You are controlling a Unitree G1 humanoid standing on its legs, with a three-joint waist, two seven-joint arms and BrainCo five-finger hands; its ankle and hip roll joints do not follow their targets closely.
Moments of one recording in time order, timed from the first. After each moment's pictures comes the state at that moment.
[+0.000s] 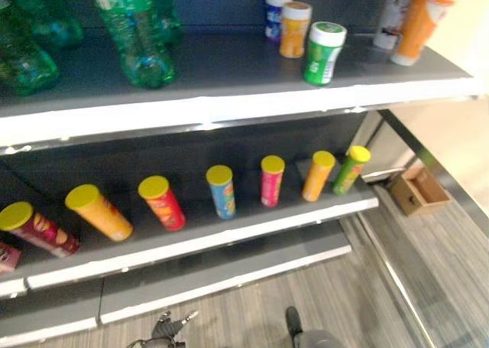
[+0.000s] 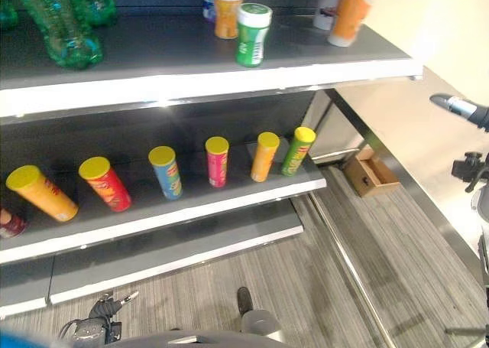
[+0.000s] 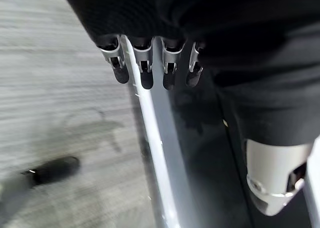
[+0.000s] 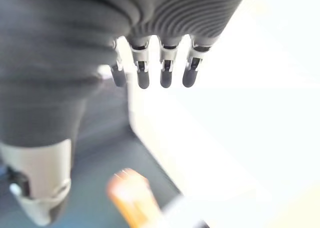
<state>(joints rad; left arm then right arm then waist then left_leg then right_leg) 0.04 0.30 0.00 1.04 -0.15 -0.06 0.14 0.13 -0.83 -0.38 -0.09 0.28 -0.18 -0.21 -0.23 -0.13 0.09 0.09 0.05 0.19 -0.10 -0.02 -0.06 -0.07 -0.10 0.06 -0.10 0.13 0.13</state>
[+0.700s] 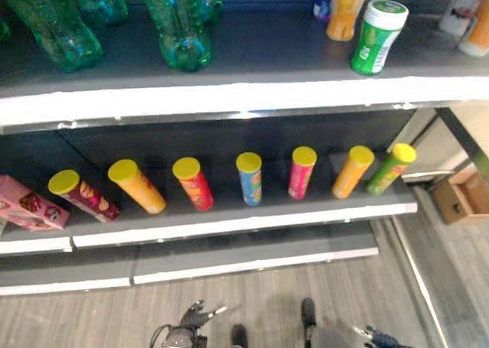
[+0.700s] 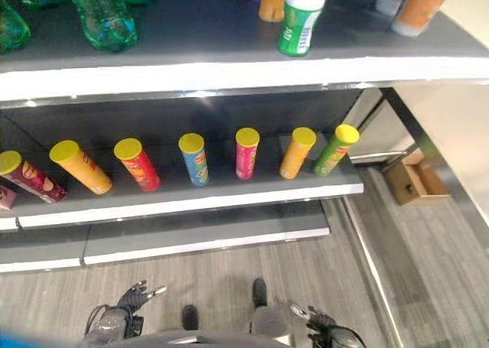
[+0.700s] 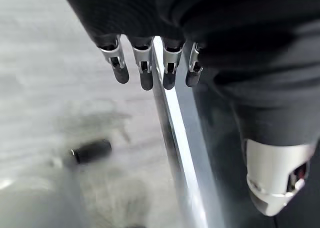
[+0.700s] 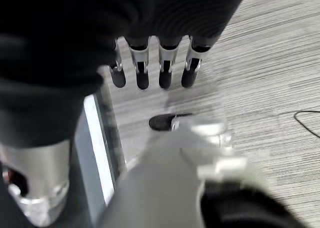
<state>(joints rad) 0.03 0.27 -0.11 1.04 -0.14 -0.05 0.07 0.04 -0.23 0.08 1.08 0.23 0.03 0.07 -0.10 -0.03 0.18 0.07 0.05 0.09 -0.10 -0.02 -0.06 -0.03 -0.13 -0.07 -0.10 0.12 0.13</state>
